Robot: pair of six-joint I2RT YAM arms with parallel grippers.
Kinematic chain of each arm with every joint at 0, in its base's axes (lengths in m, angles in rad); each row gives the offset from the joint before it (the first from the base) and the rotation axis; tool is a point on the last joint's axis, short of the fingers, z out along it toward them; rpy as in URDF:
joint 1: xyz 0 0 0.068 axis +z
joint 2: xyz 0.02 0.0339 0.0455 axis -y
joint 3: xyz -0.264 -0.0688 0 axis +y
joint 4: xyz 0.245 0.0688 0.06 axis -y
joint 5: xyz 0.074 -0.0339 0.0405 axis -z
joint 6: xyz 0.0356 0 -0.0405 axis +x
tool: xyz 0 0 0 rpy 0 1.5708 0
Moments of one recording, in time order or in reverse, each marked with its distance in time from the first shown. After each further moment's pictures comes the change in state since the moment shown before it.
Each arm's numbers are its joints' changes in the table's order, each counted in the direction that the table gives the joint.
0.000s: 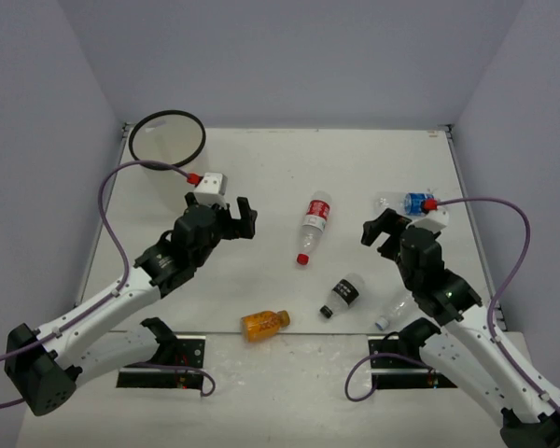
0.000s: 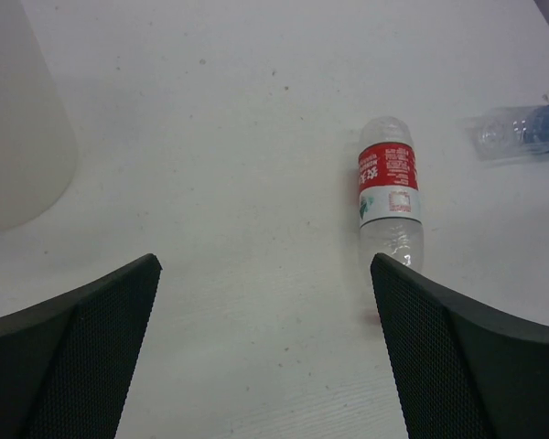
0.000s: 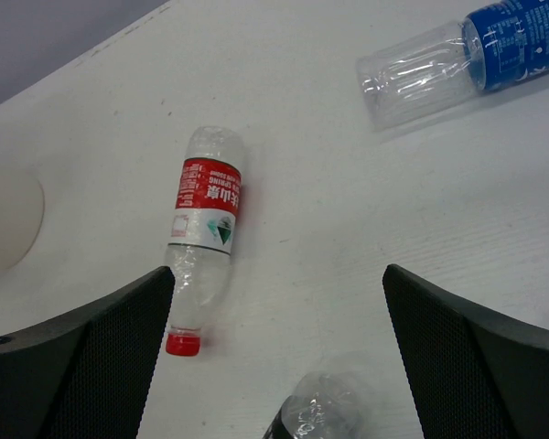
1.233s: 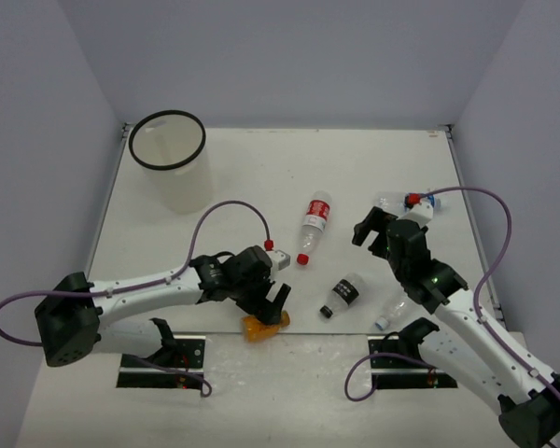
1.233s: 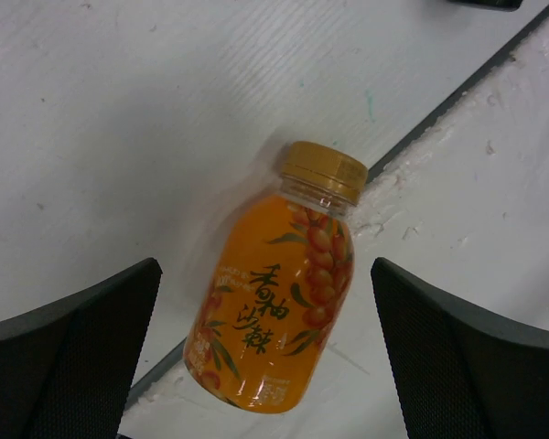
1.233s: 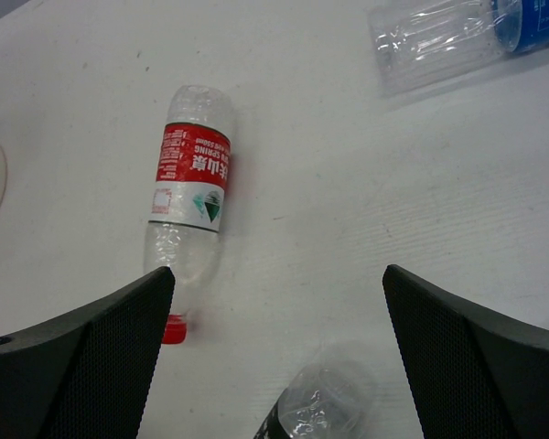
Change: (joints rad) left arm -0.305 -0.288 0.037 -0.388 0.529 -0.100; right arm 0.000 -0.134 -0.002 0.026 -0.048 0.004
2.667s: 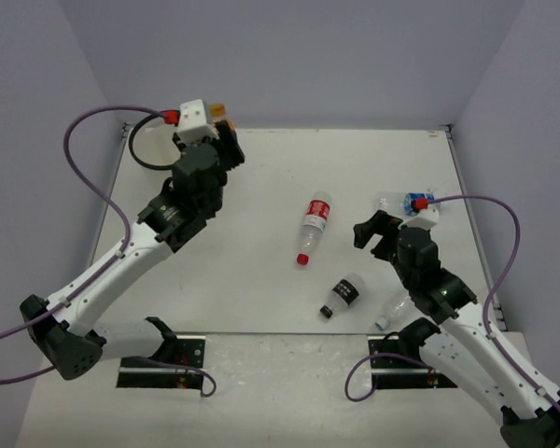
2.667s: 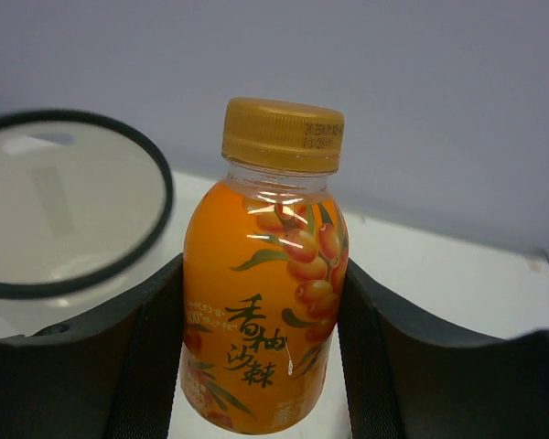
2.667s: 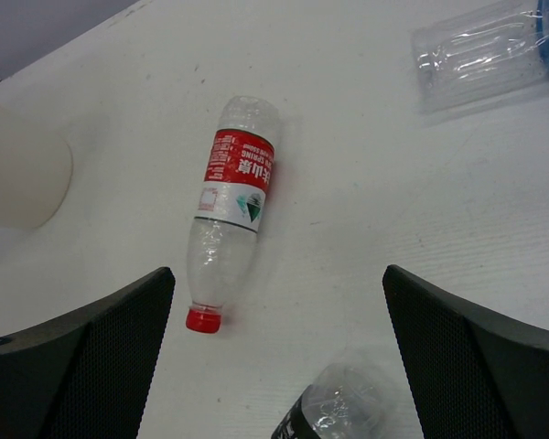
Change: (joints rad) left arm 0.314 0.013 -0.570 0.374 -0.894 0.137; right arm 0.000 0.116 0.032 0.035 -0.065 -0.016
